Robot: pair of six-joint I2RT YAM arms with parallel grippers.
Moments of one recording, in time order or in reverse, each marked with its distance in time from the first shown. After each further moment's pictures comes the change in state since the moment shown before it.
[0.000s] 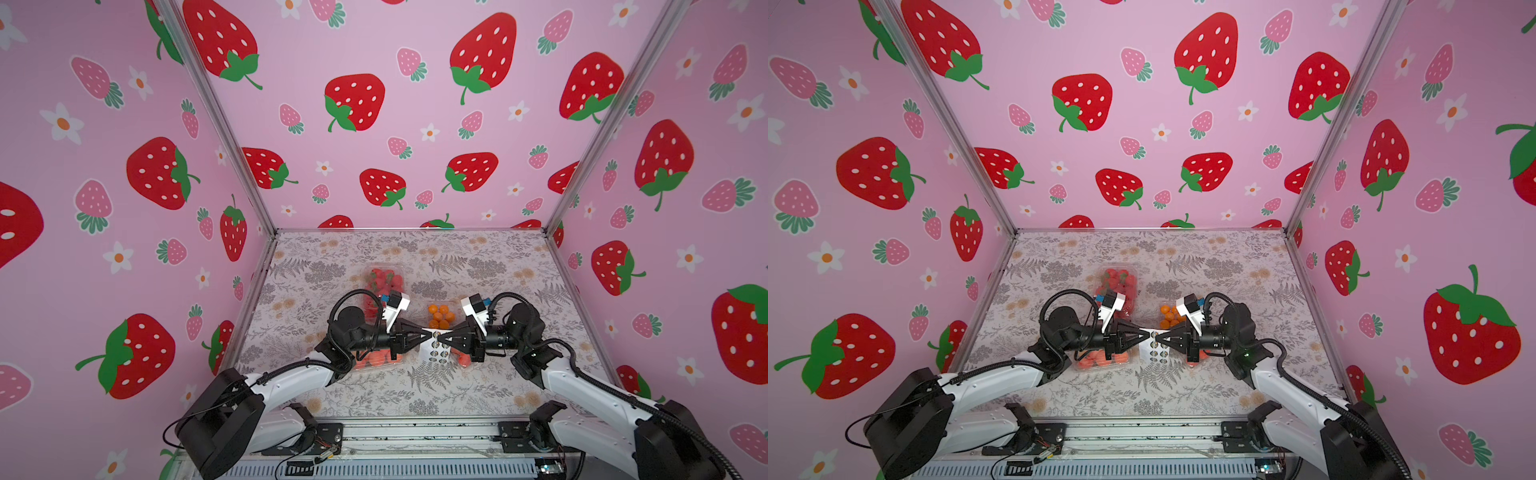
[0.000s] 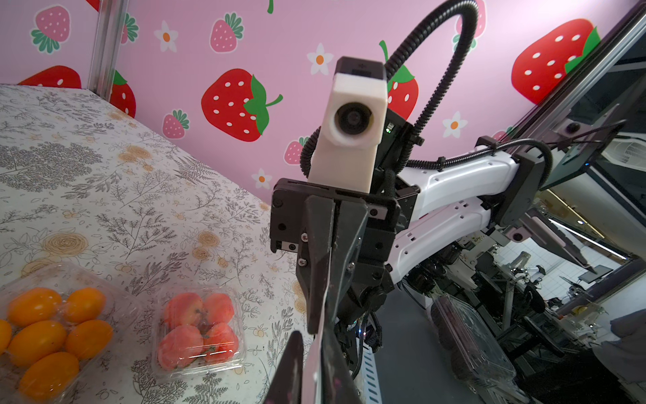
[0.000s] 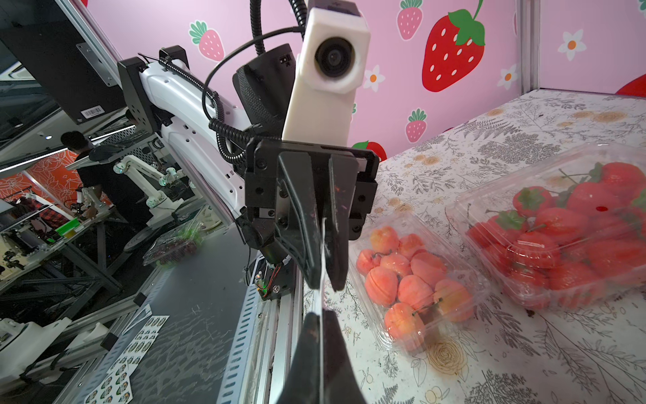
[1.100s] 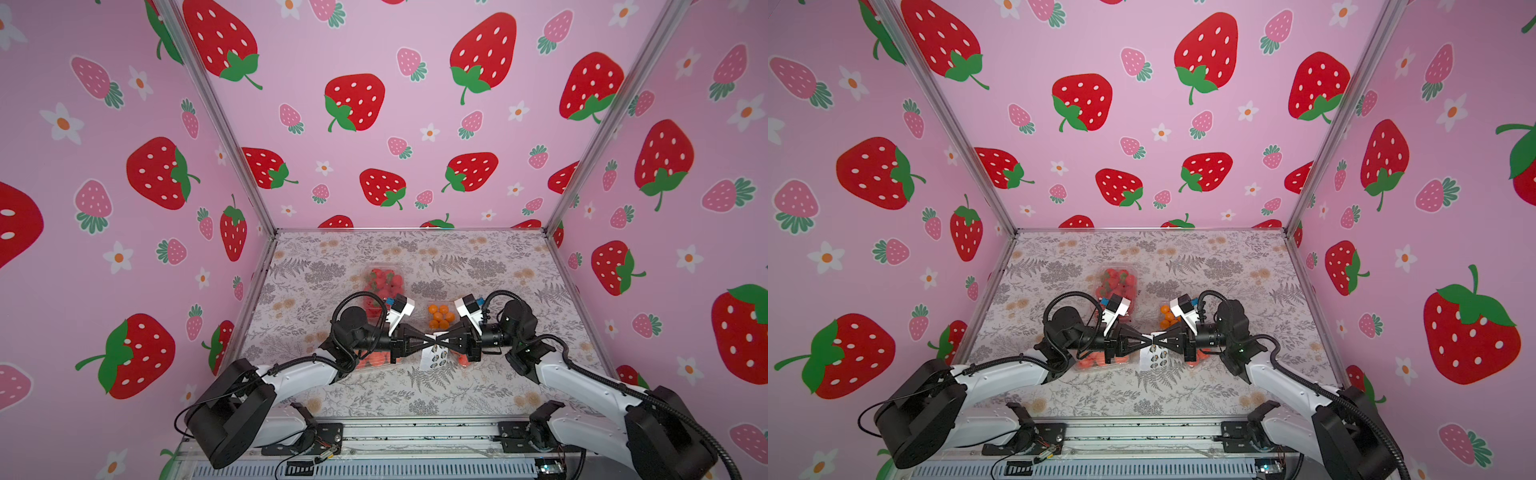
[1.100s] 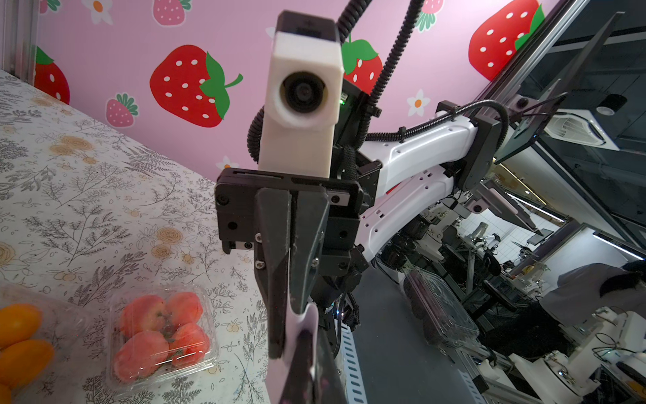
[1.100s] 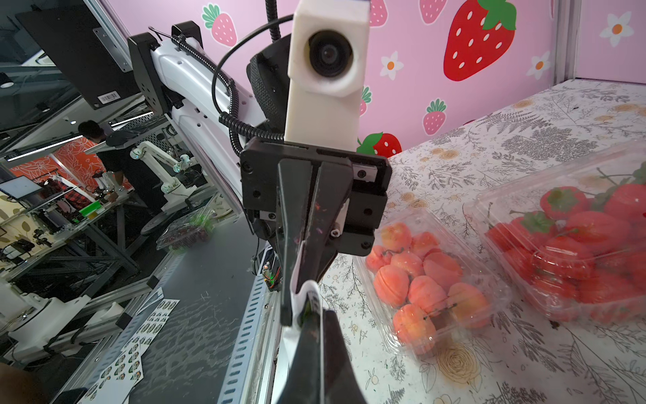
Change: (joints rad) left arm -0.003 0.070 0.001 0.104 0.127 -0.011; right arm 0.031 0.073 0.029 0.020 -0.045 -0.031
